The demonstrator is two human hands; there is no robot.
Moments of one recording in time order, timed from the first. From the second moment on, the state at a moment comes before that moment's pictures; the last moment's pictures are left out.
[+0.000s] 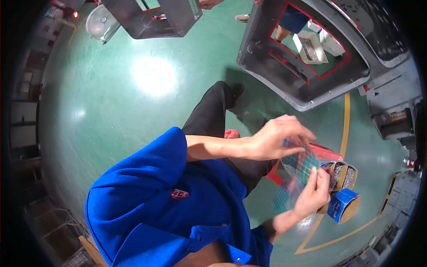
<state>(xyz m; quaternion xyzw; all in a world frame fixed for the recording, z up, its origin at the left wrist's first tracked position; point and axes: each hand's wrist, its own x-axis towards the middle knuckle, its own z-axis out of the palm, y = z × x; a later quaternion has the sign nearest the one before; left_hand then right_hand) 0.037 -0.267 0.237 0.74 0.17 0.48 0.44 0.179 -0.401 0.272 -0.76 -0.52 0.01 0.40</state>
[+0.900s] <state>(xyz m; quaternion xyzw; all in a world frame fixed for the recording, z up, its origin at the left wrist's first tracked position) -0.090 -0.157 0.201 0.22 0.32 0.52 0.76 0.049 -0.151 0.264 -0.54 -0.74 0.09 0.39</state>
